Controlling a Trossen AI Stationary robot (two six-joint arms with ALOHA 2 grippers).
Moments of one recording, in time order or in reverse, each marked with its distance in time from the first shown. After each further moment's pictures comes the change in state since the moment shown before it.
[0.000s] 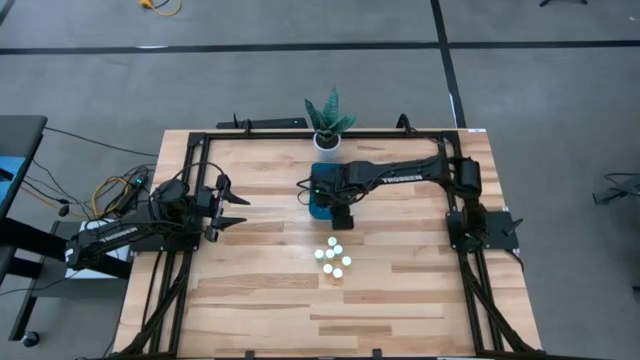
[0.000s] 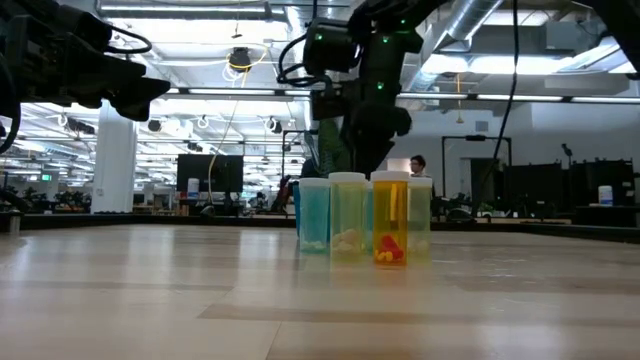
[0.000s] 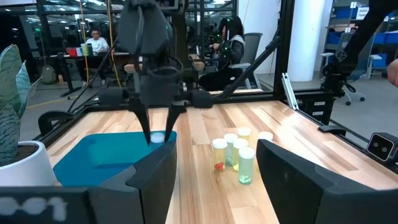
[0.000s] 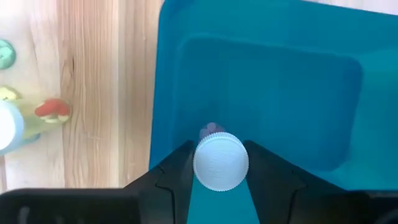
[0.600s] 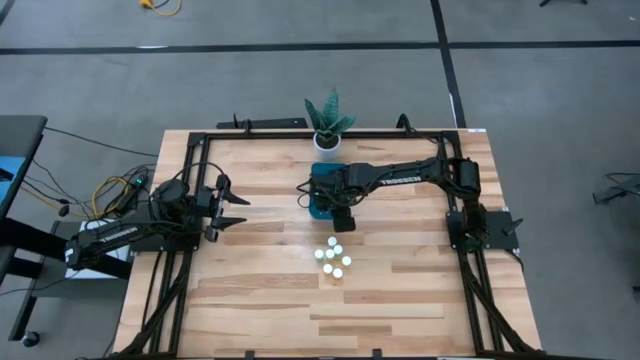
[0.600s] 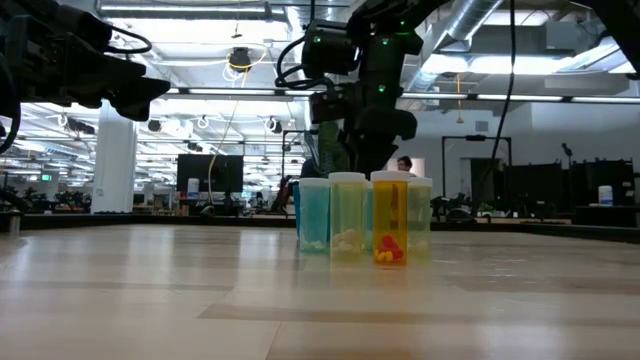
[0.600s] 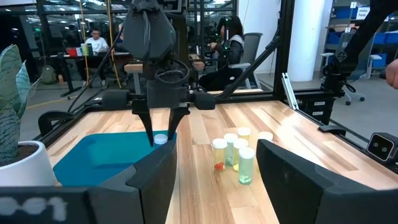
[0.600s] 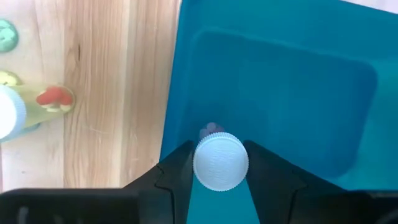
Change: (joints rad) left arm 0.000 0.000 0.000 0.000 0.000 0.000; right arm 0.010 0.005 -0.002 -0.005 -0.001 -0.054
